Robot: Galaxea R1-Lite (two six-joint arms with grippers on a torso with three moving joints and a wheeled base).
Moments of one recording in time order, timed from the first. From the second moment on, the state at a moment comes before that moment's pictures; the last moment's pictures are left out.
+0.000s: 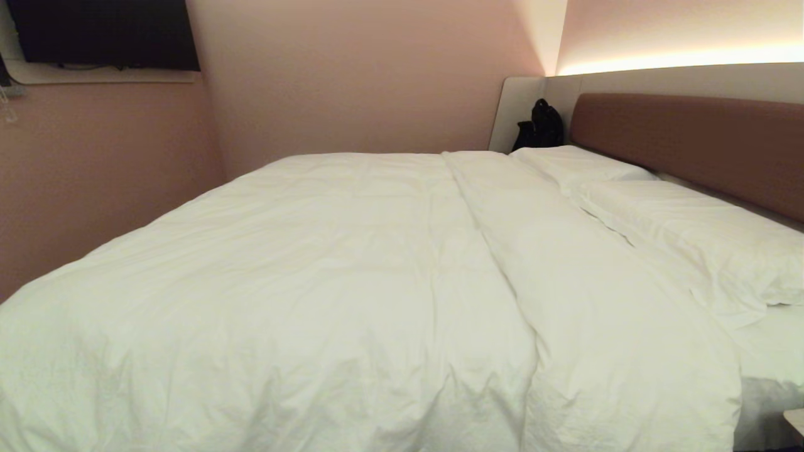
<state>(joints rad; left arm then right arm) 0.01 0.00 0.00 0.00 0.00 0.01 0.02 0.00 0.00 0.00 0.02 -0.03</state>
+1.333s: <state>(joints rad) 0.01 0.00 0.00 0.00 0.00 0.01 0.02 0.00 0.00 0.00 0.02 -0.03</state>
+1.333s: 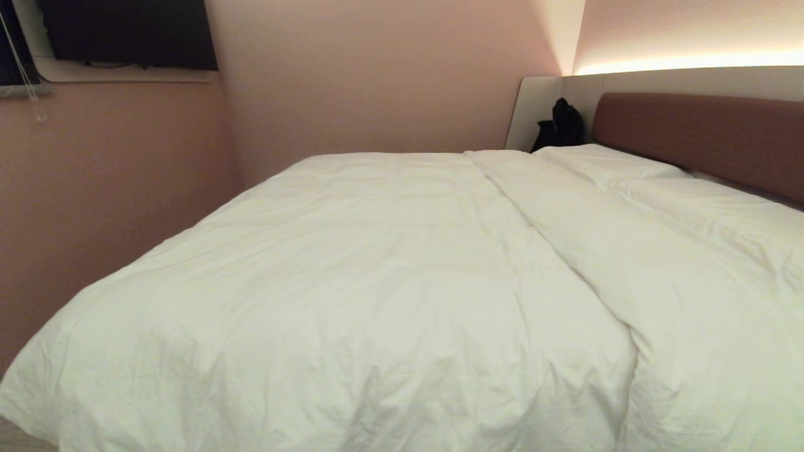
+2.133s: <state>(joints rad) 0.01 0.00 0.00 0.00 0.00 0.01 0.02 0.00 0.00 0.00 0.01 -0.03</state>
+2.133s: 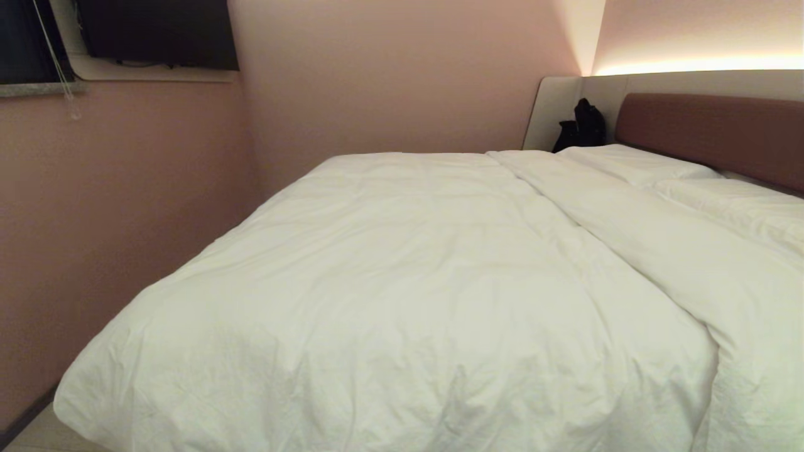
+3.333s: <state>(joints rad) 0.01 0.00 0.00 0.00 0.00 0.01 0.02 0.00 0.00 0.00 0.01 -0.03</state>
